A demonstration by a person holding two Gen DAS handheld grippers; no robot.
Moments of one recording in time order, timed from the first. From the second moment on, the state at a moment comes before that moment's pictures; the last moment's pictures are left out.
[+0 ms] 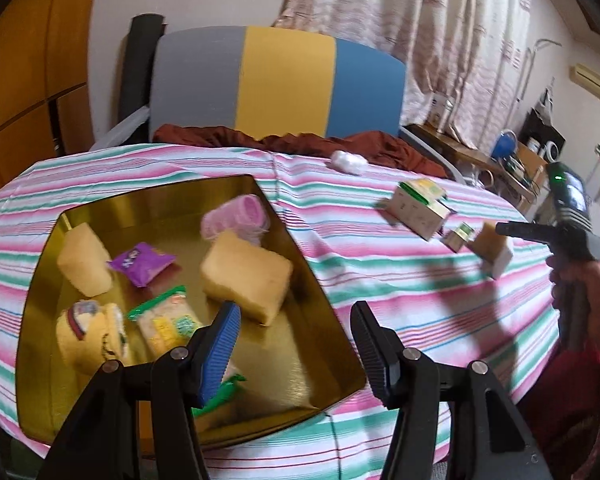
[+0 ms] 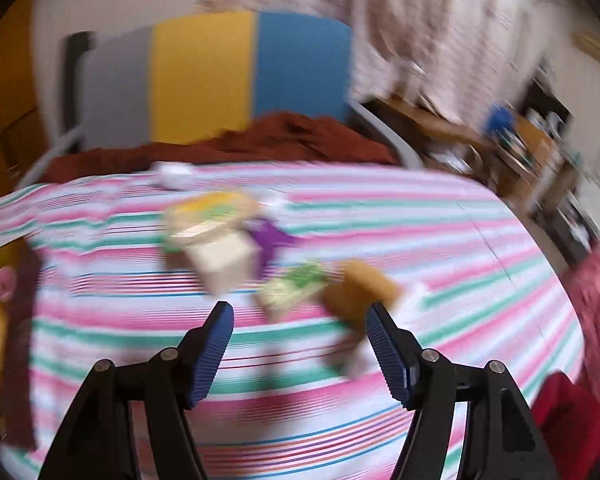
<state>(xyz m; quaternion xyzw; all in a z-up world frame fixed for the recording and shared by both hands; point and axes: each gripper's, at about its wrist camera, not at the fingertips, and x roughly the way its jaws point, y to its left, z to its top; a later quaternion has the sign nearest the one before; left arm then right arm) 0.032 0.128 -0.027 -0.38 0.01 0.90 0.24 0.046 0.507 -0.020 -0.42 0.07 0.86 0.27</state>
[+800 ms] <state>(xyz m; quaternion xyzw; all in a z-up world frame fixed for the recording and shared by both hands) 0.049 0.212 -0.030 -0.39 0.08 0.87 0.31 0.098 0.615 -0.072 -0.45 0.24 0.81 0.28</state>
